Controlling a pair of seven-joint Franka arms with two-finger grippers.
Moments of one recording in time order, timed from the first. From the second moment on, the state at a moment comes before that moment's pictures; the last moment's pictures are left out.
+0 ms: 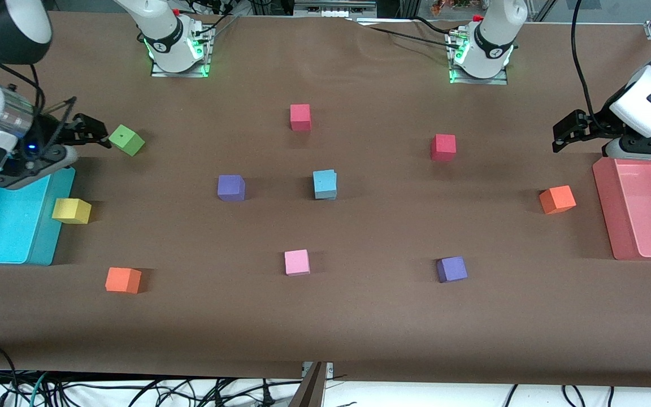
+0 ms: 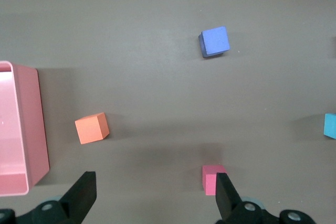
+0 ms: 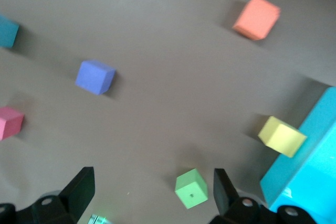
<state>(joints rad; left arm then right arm) -0.16 -0.02 0.09 -1.67 -0.01 1.66 -0.04 0.05 0.08 -0.02 -1.66 0.06 1.64 -0.42</state>
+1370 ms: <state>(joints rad) -0.16 0.03 0.08 -1.59 -0.01 1.61 -0.06 -0.08 -0.02 0.04 -1.66 -0.01 1.59 -0.04</state>
